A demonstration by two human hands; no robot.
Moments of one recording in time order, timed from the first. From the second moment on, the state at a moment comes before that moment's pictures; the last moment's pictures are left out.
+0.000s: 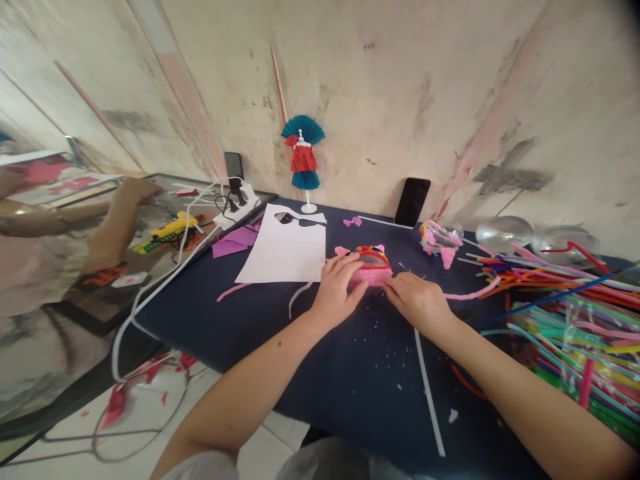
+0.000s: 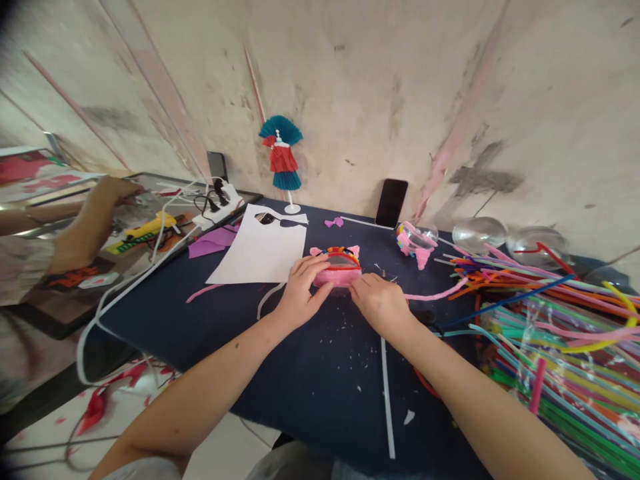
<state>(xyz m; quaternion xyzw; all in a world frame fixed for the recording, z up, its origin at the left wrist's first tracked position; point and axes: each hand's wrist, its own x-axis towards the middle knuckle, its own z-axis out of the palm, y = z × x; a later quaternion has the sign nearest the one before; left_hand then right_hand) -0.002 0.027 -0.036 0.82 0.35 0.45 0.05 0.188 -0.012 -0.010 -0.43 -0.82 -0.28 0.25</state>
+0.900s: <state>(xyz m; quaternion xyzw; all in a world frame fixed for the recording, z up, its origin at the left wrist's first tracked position) -0.001 0.029 -0.037 0.81 0.36 0.45 0.05 0.188 -0.008 -0.018 -0.46 -0.82 -0.18 0.29</state>
